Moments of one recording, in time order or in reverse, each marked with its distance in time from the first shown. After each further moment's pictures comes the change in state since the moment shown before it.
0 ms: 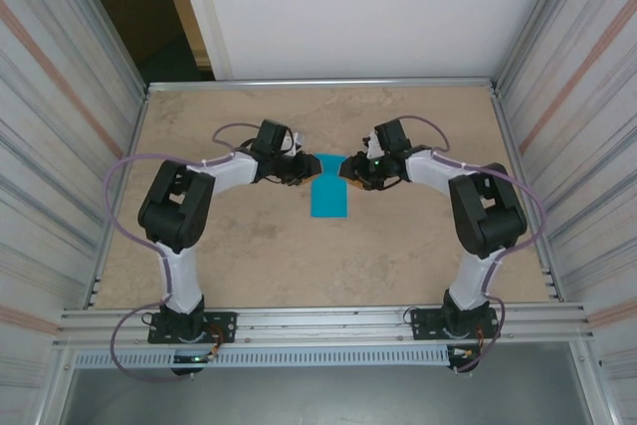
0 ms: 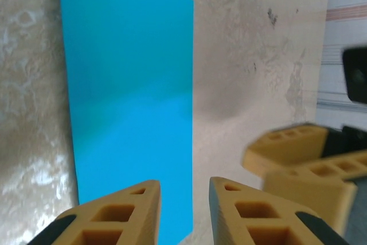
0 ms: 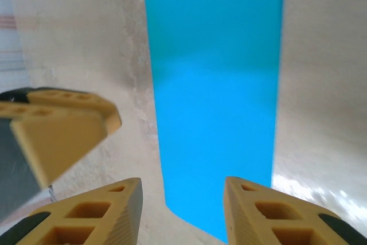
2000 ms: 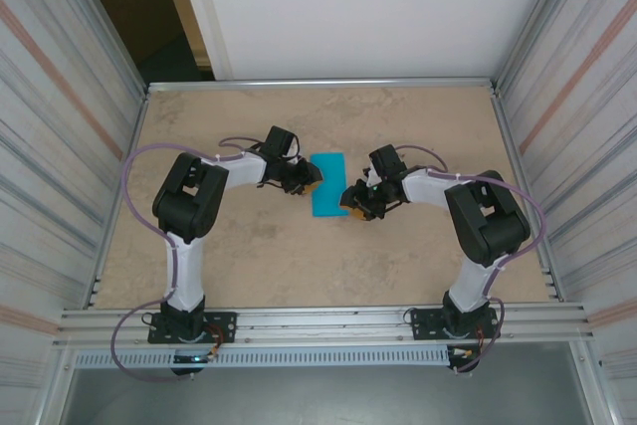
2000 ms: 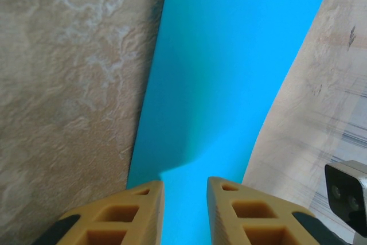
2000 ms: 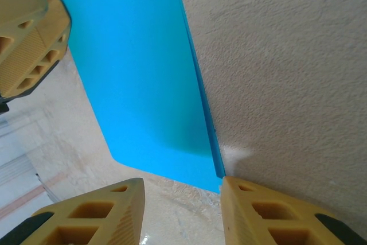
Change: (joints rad) left arm -0.013 0.105 0.039 -0.069 -0.051 -0.161; right arm 0.075 -0.030 -0.170 -0.014 0.009 0.129
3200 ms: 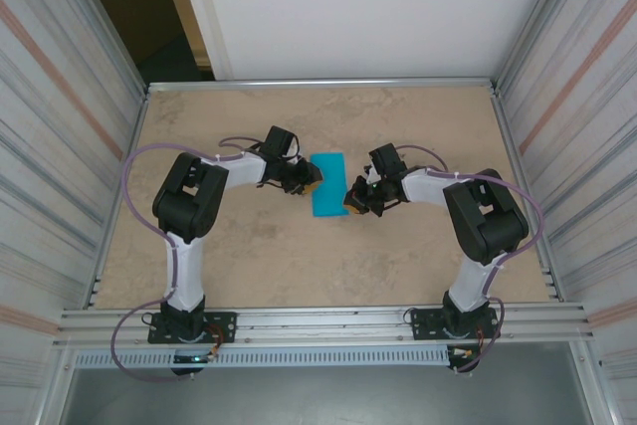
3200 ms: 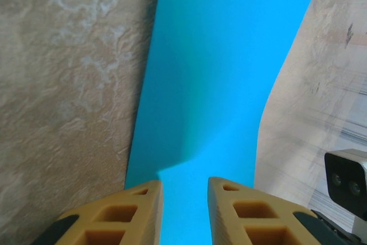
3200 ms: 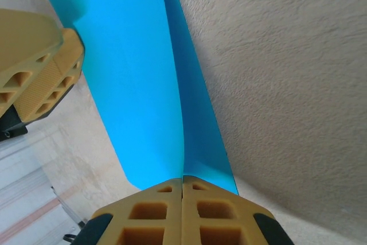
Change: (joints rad) left arm 0.000 -0.002 -0.002 0.011 0.016 0.013; right arm -0.010 0.011 0.002 0.058 0.010 0.074
